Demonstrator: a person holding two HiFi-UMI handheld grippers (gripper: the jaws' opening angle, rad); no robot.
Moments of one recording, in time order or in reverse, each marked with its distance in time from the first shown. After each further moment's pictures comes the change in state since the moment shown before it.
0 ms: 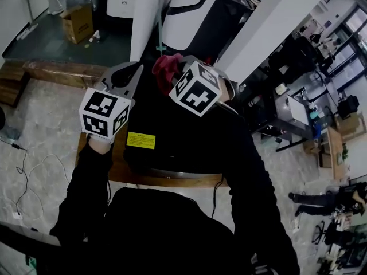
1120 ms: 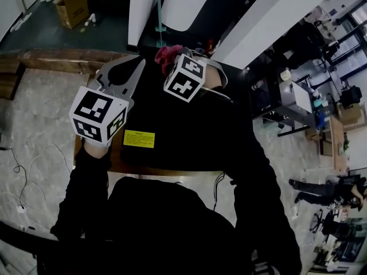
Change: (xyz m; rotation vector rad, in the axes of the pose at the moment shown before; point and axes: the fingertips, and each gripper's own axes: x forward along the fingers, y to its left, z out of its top) left arm 0.019 -0.011 -0.019 -0.041 0.036 -0.077; right arm 0.103 -0.003 -0.066 -0.056 0.163 -0.004
